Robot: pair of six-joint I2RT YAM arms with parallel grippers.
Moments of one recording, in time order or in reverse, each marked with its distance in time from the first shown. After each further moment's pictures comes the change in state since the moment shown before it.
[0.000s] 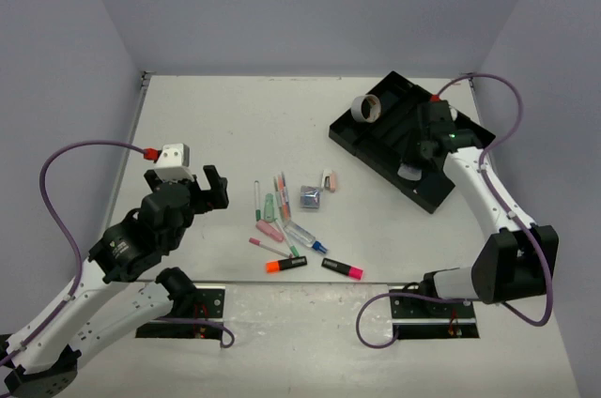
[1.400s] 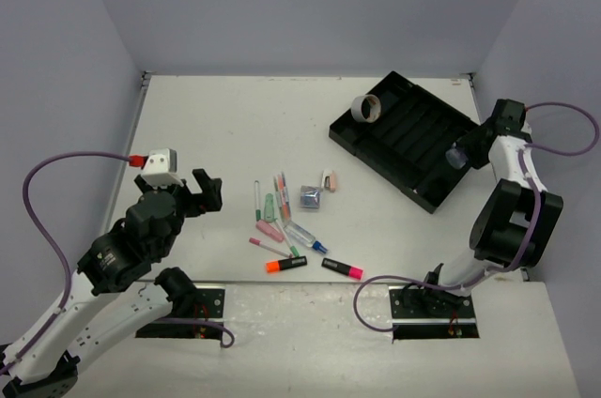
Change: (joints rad) left arm 0.000 -0.094 -0.008 0.001 0.004 0.000; right arm -0.573 0.226 0.037 0.249 -0.178 0.229
